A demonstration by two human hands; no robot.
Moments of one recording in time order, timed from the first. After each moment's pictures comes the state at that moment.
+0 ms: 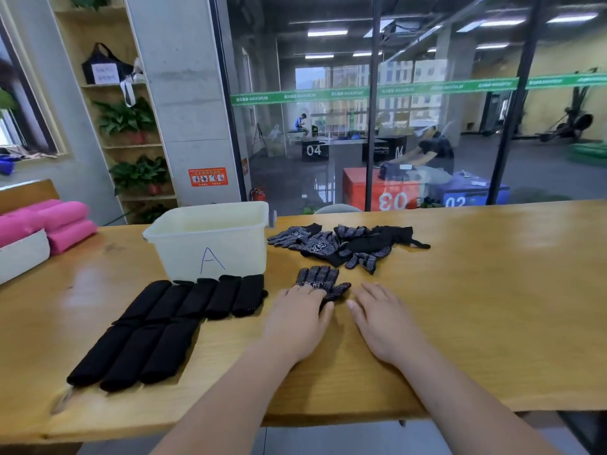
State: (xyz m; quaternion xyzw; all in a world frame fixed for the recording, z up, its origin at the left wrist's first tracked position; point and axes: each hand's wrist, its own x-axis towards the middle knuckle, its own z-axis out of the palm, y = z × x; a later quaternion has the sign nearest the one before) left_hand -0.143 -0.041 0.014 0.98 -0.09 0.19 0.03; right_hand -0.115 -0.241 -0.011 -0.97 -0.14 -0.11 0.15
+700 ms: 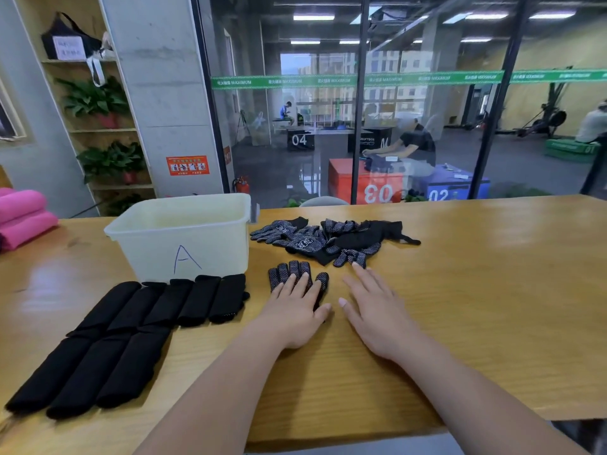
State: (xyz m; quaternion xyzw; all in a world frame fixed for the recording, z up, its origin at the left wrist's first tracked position) left_hand -0.077 -0.042 -0.007 0.99 -0.11 -0.03 0.05; right_hand -0.093 -0.250 -0.003 -0.97 -0.15 -0.10 0.14
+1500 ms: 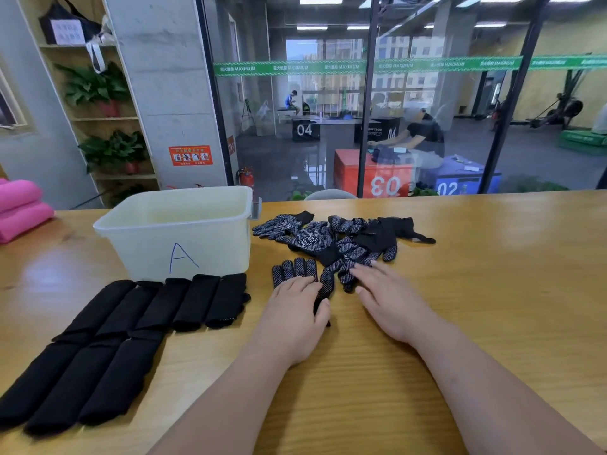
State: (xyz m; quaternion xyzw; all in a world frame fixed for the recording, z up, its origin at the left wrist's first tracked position) left_hand -0.088 -0.042 -0.010 0.97 -0.10 0.13 0.16; right_hand -0.037 -0.266 -0.003 -0.97 -0.19 -0.10 0.13
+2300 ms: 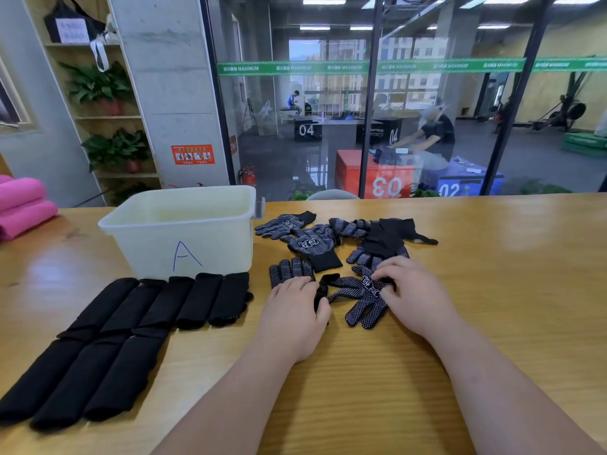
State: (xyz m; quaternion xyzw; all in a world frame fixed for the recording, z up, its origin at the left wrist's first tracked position) left_hand -0.094 -0.044 -0.001 0.98 -0.06 0.12 0.15; right_hand -0.046 -0.288 0.012 -0.96 -0.13 -0.18 0.18
